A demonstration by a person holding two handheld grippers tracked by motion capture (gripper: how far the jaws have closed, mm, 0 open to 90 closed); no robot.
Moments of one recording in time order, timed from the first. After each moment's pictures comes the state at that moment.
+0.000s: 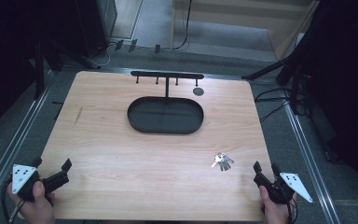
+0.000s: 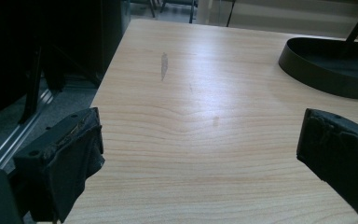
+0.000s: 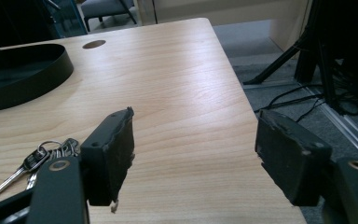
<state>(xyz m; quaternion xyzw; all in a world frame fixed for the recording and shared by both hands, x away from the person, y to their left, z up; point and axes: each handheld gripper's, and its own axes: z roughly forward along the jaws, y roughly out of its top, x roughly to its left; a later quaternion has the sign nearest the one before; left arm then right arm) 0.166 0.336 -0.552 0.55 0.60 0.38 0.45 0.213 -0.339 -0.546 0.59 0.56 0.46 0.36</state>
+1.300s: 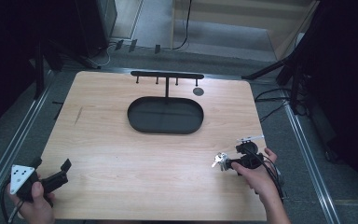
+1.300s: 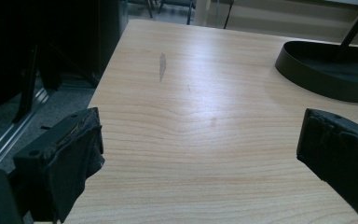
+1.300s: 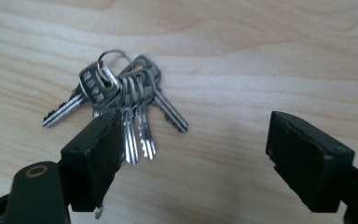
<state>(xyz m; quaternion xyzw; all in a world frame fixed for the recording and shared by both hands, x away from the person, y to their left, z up) 0.165 0.337 -0.553 0.54 0.60 0.37 0.46 0.308 -0.257 -0.503 0.58 0.79 0.15 0.14</state>
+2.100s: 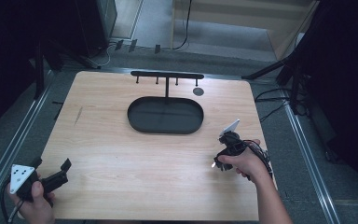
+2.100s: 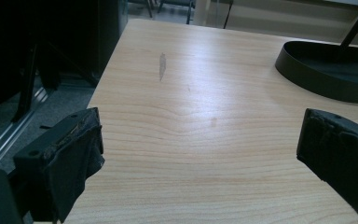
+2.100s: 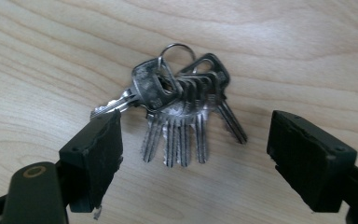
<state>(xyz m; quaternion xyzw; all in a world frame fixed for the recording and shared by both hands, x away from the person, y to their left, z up) 0.166 0.338 -0.553 0.54 0.60 0.37 0.46 0.349 -0.215 -0.503 0.55 0.84 0.01 0.02</state>
